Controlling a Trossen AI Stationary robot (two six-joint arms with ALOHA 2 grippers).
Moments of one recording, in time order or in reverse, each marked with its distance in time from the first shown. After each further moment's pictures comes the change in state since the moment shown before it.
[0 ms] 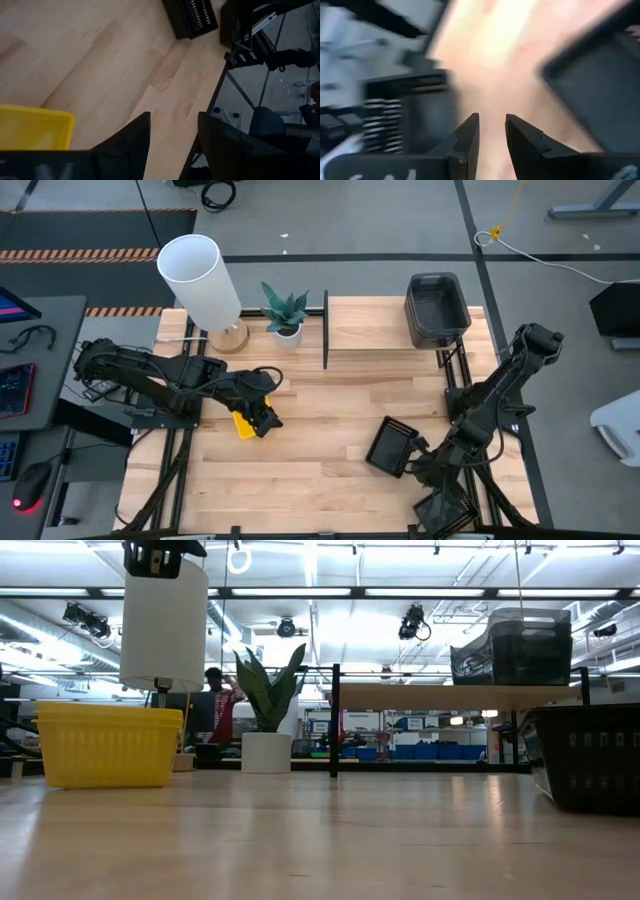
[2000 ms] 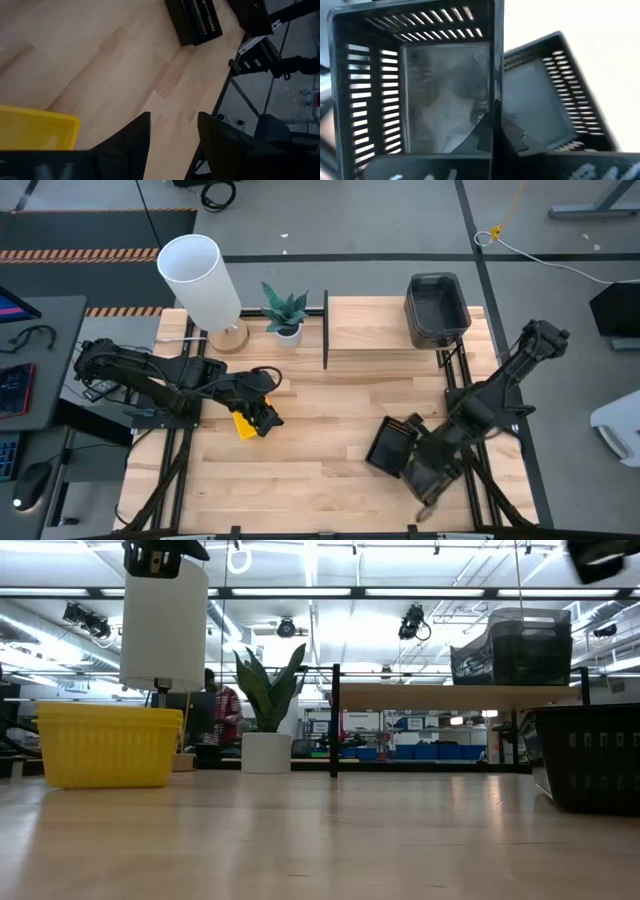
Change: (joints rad) left arm -0.005 0.000 0.000 0.000 -0.049 -0.017; right arm -0.132 -0.100 0.168 -0.354 0.099 -0.430
